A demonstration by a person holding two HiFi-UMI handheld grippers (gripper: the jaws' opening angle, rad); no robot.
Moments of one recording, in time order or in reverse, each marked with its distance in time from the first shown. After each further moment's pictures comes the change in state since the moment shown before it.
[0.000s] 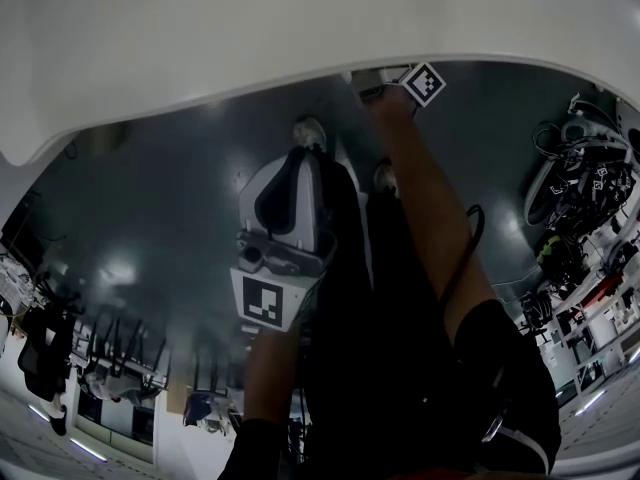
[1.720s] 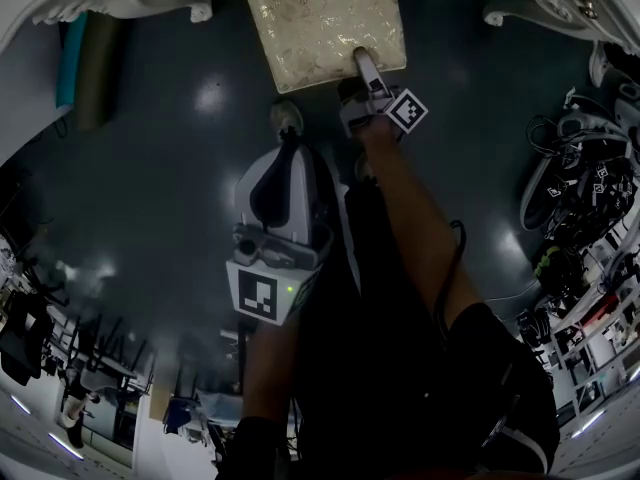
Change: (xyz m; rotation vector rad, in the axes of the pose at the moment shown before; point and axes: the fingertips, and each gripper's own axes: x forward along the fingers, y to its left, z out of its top) left arm -0.075 -0.115 -0.042 0.035 -0.072 0.027; right arm -0.169 -0.016 -0.027 0.012 0.053 0.023
